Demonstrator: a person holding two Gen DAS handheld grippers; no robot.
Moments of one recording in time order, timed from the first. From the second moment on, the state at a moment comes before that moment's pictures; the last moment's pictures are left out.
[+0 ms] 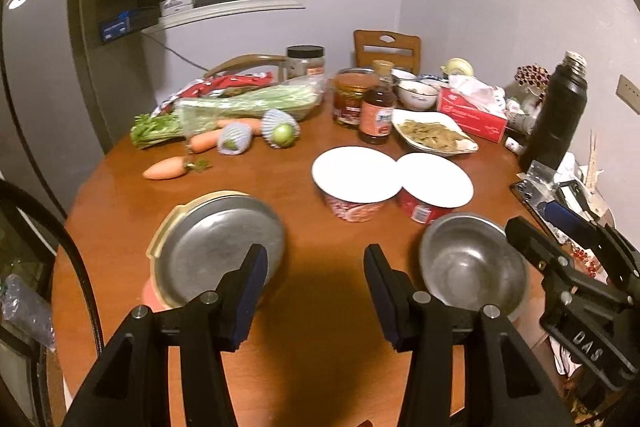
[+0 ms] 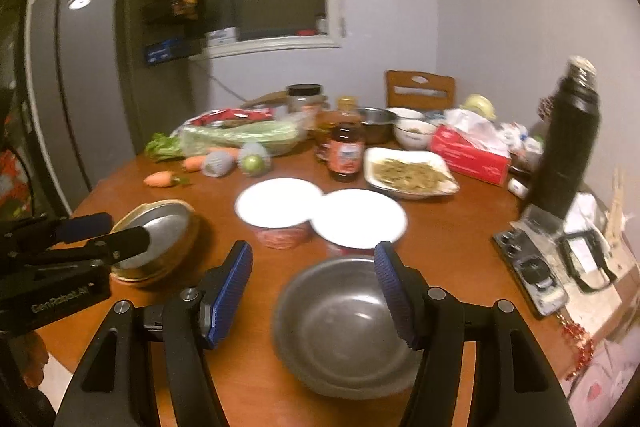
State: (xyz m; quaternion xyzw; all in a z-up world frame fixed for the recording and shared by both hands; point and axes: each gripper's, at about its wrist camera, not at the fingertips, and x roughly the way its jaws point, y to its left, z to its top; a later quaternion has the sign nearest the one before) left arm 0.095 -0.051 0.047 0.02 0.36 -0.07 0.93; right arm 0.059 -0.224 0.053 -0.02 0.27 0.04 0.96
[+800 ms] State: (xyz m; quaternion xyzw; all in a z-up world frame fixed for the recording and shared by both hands) left arm 0.127 -0.139 -0.010 0.04 0.43 -0.15 0.89; right arm 0.080 -0.318 -0.014 0.07 0.35 0.01 0.94
